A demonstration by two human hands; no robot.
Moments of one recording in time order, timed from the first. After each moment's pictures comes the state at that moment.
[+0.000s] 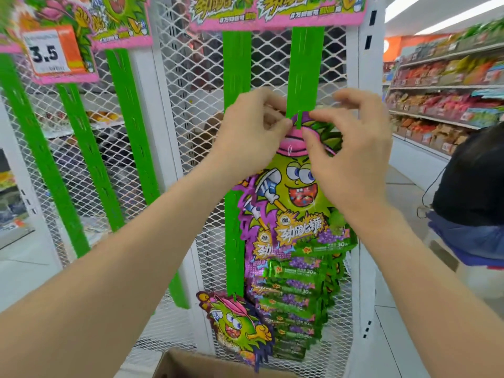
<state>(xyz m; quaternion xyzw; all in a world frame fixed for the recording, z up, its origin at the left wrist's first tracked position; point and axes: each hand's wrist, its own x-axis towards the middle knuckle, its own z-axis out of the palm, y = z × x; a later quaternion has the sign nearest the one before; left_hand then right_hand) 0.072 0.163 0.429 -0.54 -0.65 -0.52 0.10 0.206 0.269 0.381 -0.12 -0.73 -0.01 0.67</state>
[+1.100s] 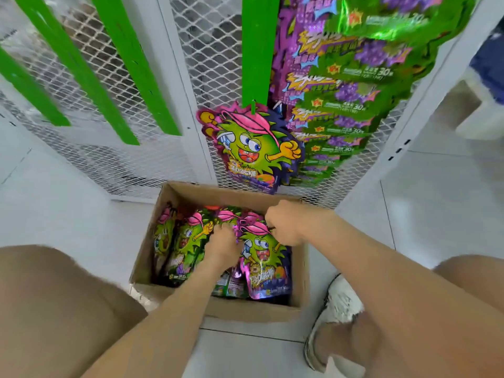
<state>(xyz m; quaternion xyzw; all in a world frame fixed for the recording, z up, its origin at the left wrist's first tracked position) 0.083 0.020 -0.154 -0.32 -0.89 -0.09 -0.32 0.194 0.165 -0.015 -0.17 -0.93 0.09 -0.31</state>
